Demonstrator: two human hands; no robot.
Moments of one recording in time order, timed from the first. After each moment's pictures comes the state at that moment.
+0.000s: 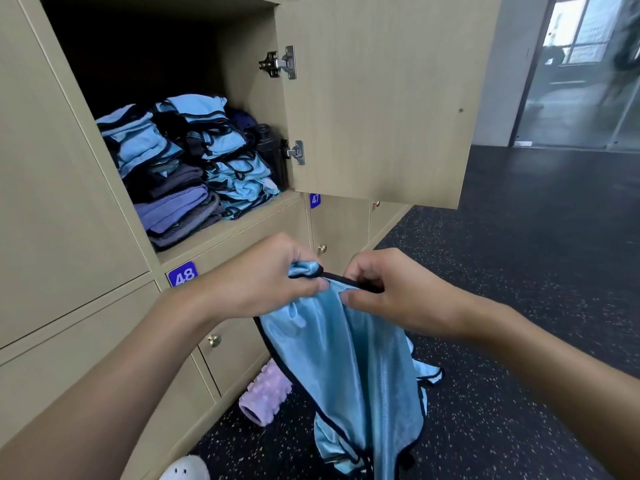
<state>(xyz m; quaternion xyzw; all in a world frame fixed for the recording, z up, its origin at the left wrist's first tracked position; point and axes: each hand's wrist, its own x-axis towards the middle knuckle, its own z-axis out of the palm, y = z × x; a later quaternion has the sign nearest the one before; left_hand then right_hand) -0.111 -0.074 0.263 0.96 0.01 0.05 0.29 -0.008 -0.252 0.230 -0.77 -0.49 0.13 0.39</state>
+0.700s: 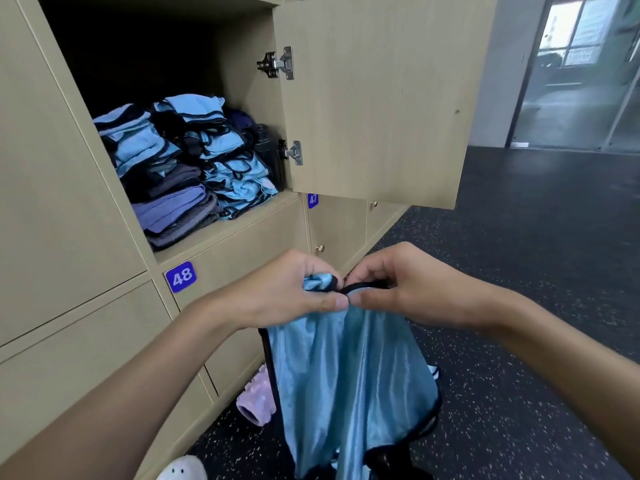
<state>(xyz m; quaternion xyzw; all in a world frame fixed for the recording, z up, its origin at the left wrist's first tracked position) -0.104 -0.086 0.246 0.92 -0.04 0.00 0.40 -0.006 -0.269 0.243 -0.74 -0.50 0.18 0.40</state>
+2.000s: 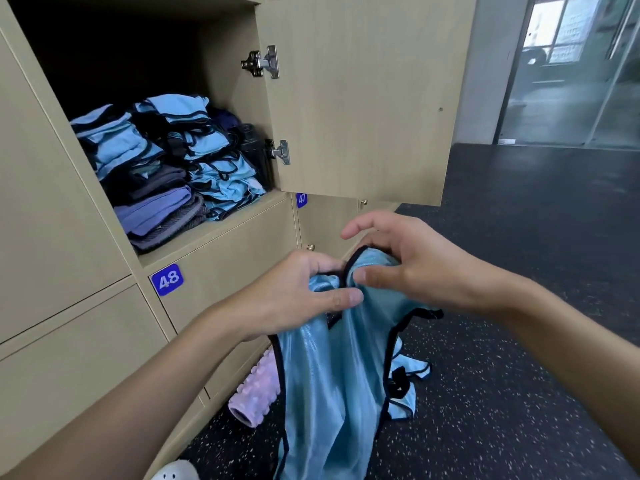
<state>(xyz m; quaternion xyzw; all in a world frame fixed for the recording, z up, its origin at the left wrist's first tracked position) -0.099 -0.112 0.242 0.88 -0.04 0.04 0.48 -0.004 -0.284 0.258 -0.72 -0.48 0.14 0.48</state>
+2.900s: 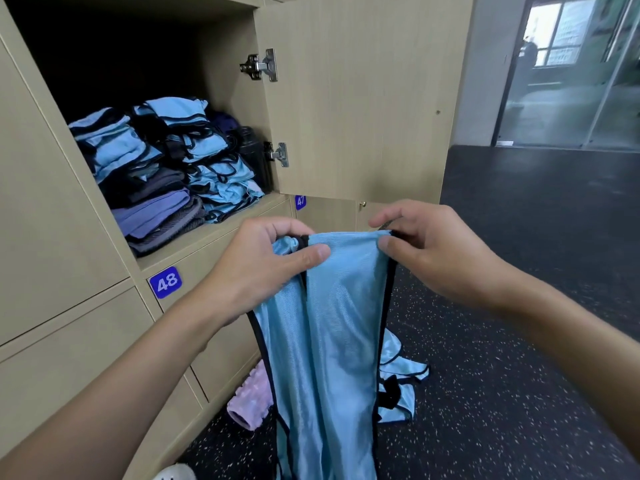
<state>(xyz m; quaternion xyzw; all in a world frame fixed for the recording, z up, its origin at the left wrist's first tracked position) -0.102 -0.100 0.259 0.84 0.05 0.23 0.50 0.004 -0.295 0.259 -0.78 -0.41 -0.02 0.47</state>
